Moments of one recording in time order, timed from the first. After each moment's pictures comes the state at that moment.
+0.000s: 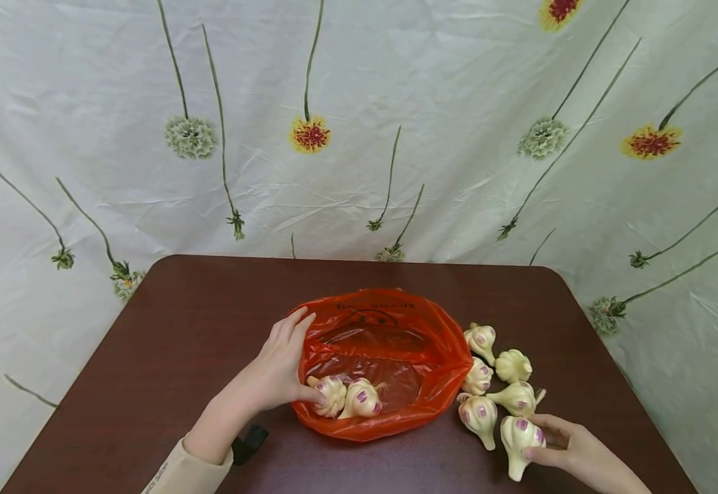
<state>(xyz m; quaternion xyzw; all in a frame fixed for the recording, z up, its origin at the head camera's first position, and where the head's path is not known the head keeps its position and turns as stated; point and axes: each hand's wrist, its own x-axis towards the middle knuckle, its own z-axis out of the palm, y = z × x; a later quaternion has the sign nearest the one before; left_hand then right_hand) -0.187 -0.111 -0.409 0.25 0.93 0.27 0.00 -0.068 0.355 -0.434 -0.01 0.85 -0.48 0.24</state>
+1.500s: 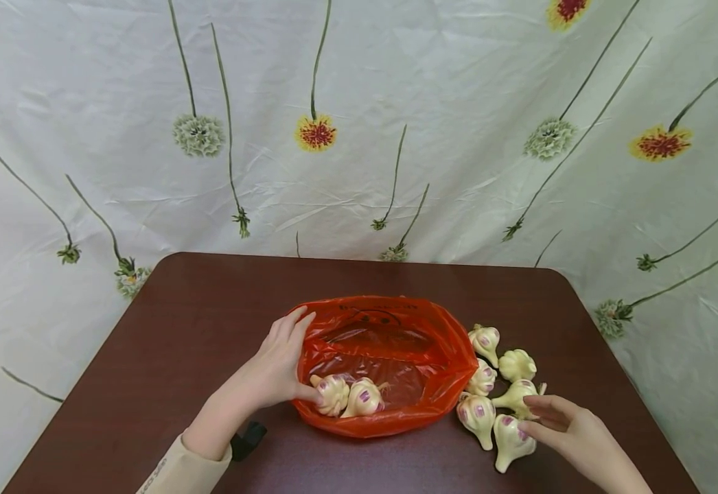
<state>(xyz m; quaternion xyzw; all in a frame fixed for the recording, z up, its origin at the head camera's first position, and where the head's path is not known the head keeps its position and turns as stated) -0.185 -0.115 -0.407 0.25 0.93 0.26 0.00 -0.076 0.317 -0.401 0.09 0.93 -0.35 0.10</state>
